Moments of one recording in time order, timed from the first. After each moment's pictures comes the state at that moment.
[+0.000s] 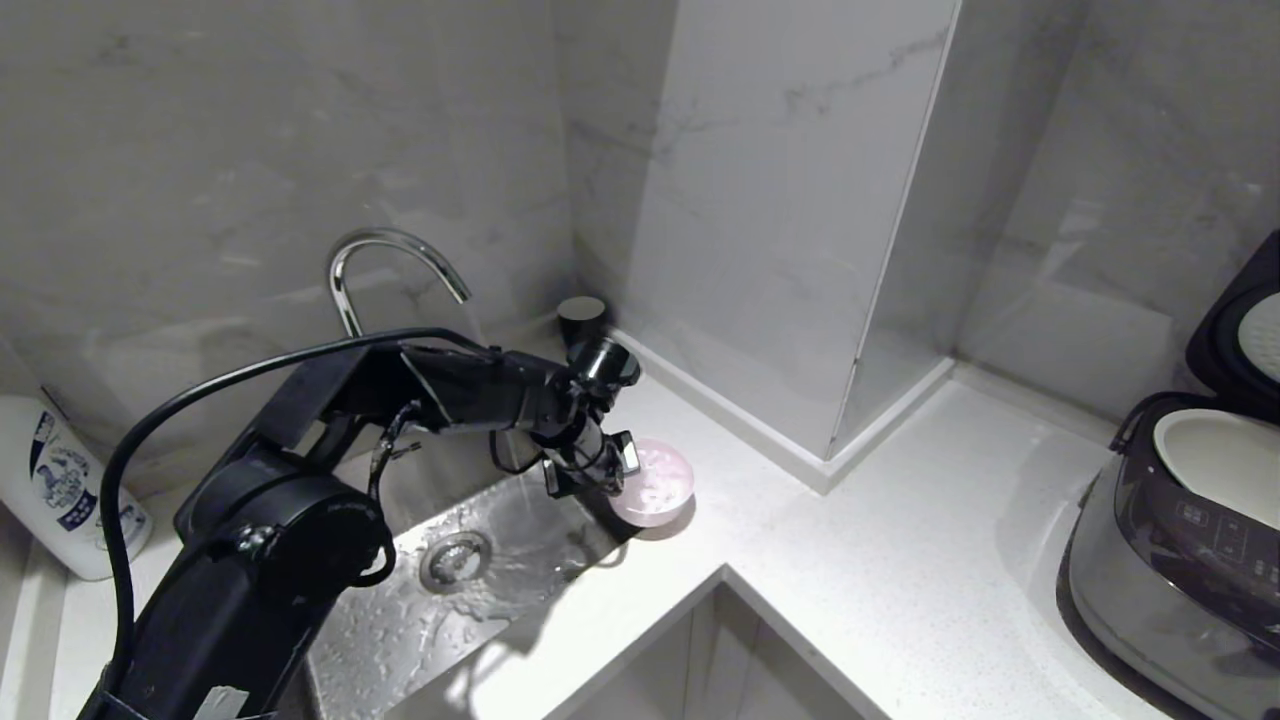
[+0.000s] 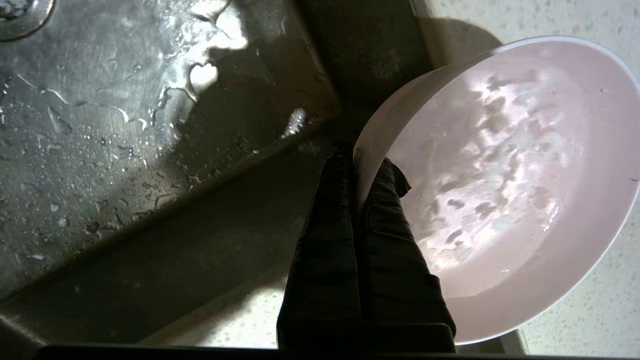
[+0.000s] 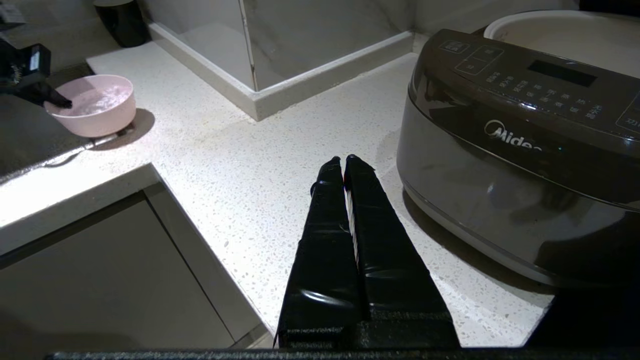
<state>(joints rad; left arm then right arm) -0.53 2.51 -1.97 0.48 0.06 -0.68 0.00 0.00 0.00 0.00 0.00 0.01</state>
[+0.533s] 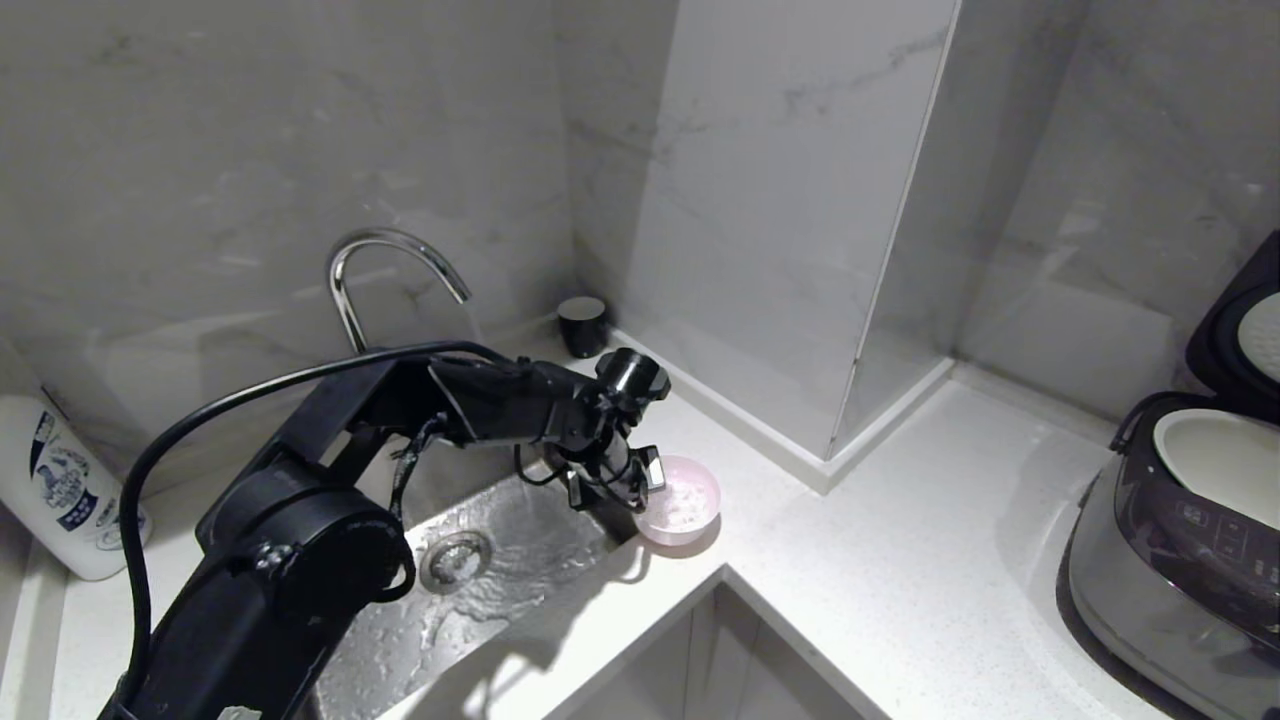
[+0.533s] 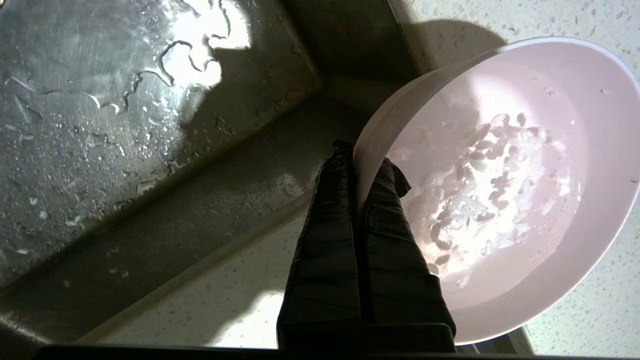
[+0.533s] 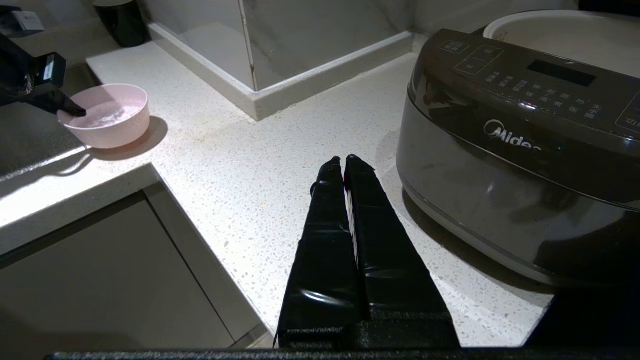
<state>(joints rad) -0.59 2.51 -1.97 0.49 0.06 -0.68 0.00 0.00 0.00 0.00 0.00 0.01</state>
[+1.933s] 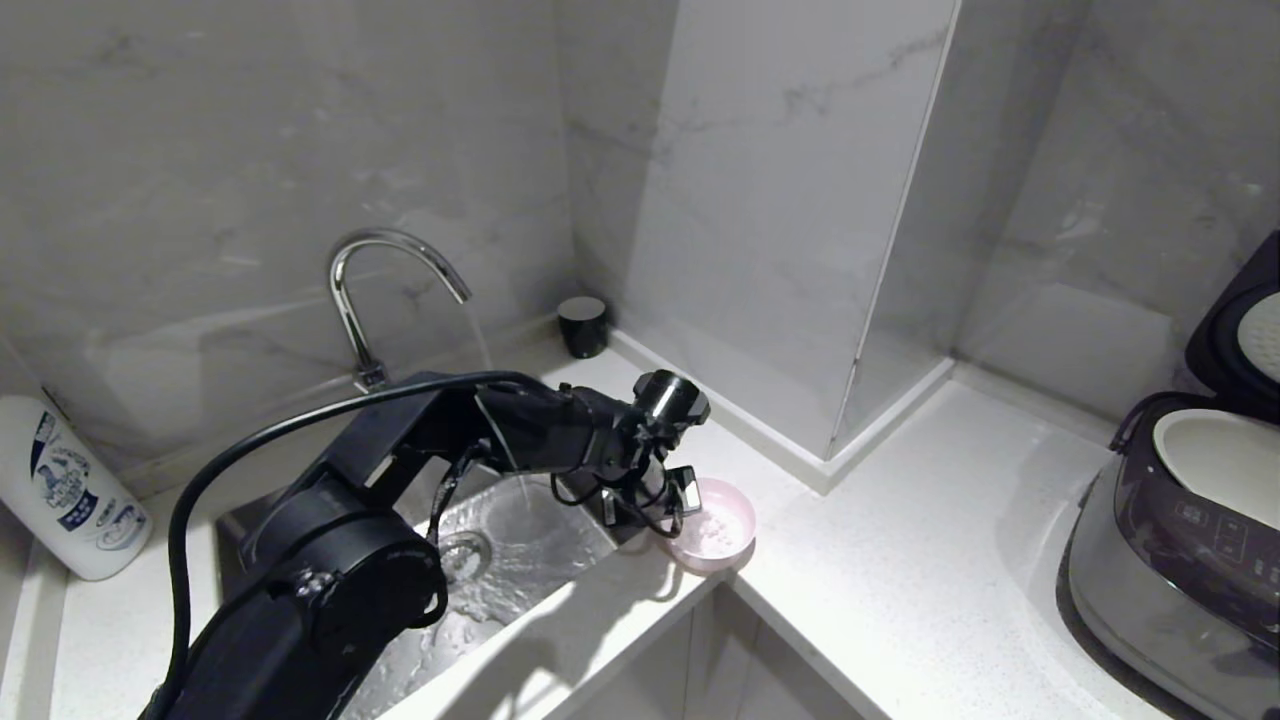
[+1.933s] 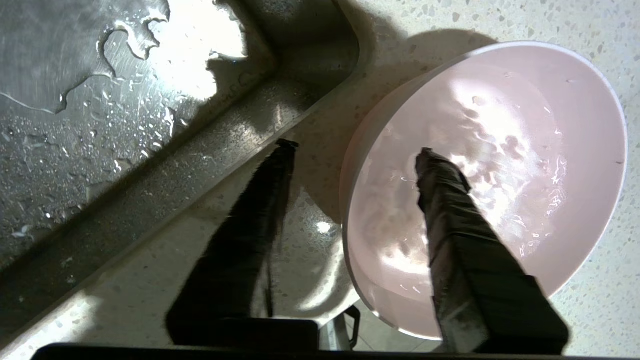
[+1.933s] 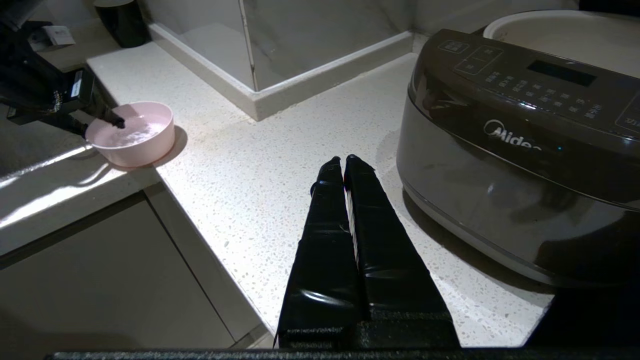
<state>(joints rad) -0.67 2.55 -1.97 0.44 0.06 -0.69 0.00 0.00 0.00 0.00 0.00 0.01</state>
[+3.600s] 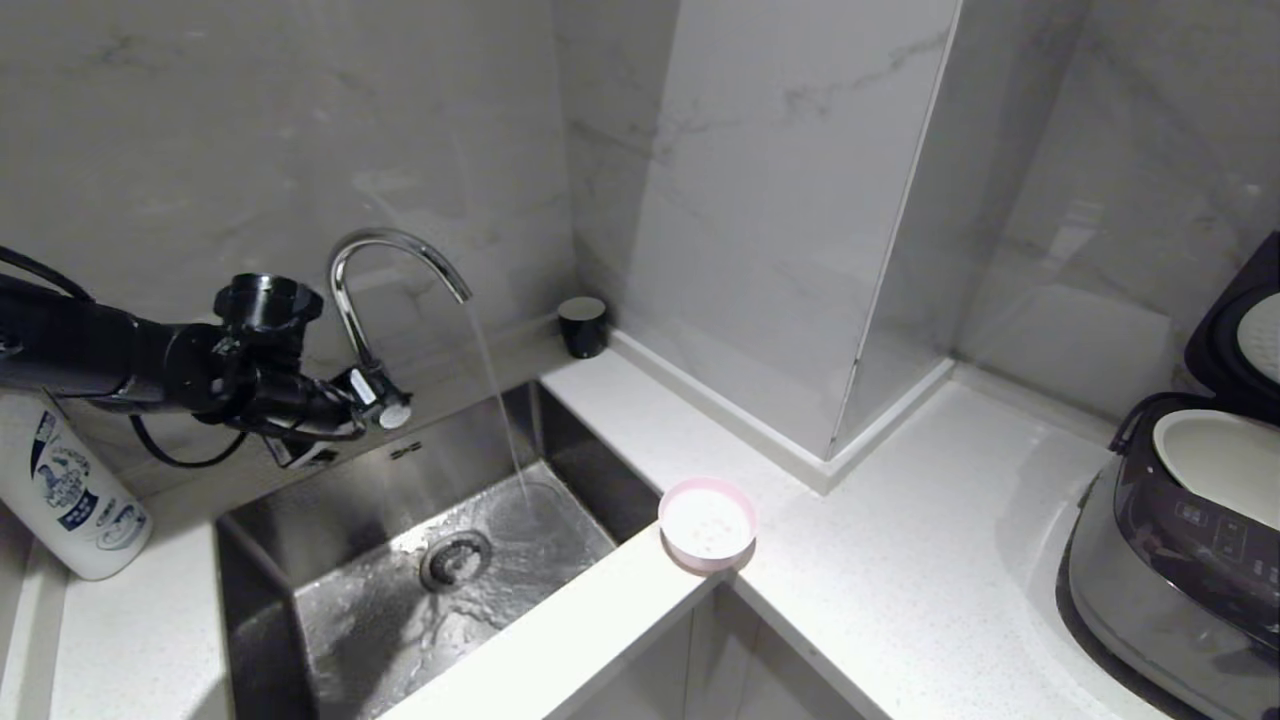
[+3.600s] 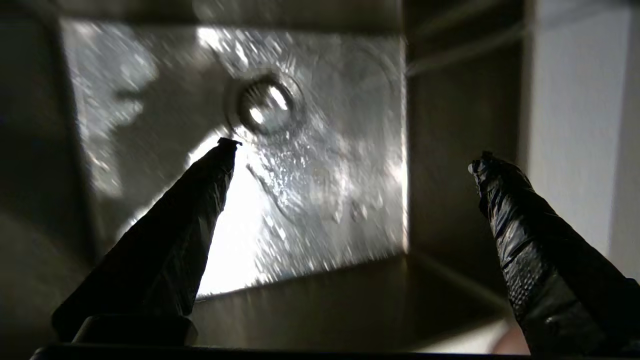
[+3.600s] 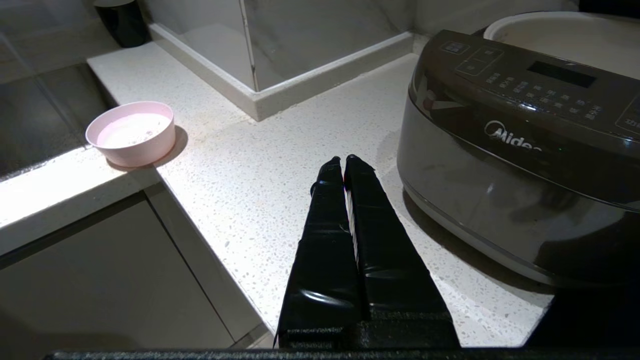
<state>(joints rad) 0.04 2.03 -1.32 0.07 -0.03 -0.63 0.00 0.00 0.00 0.00 0.00 0.01</state>
